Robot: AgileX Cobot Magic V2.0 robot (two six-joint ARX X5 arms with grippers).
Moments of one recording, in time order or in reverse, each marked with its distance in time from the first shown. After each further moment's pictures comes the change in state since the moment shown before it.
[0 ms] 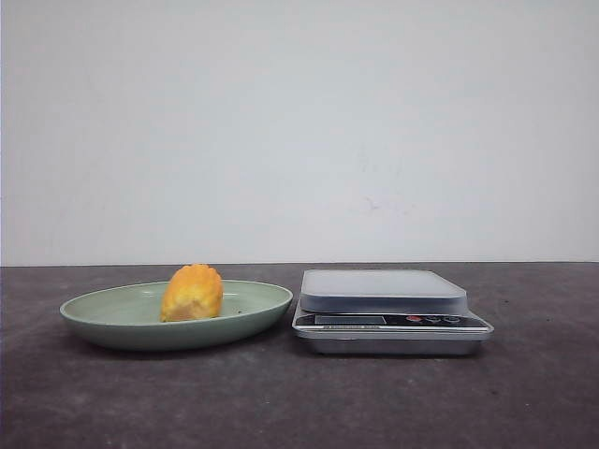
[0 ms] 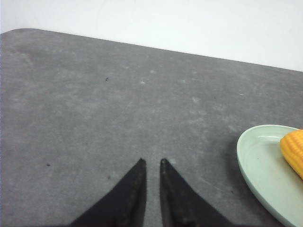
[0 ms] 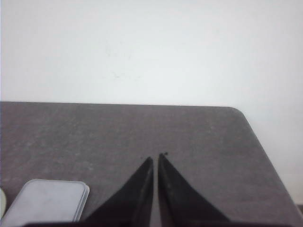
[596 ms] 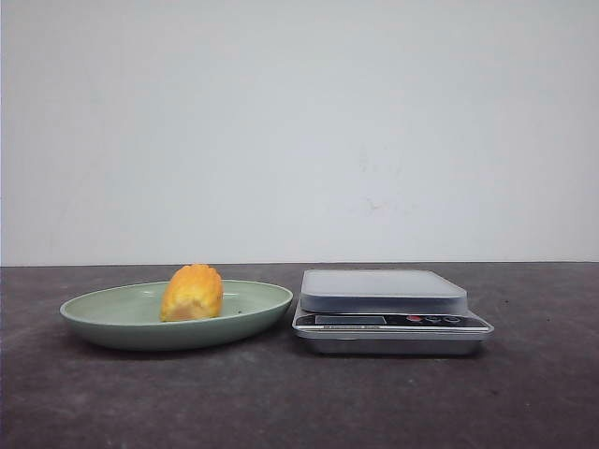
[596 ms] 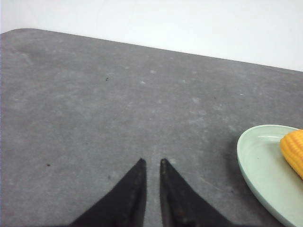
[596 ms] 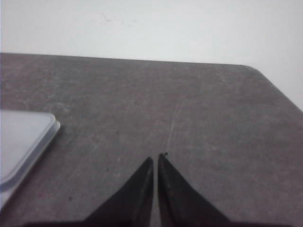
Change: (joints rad) left arm 0.000 0.000 0.000 0.000 0.000 0.000; right arm -0.016 -0.439 -0.968 0.555 -0.002 -0.026
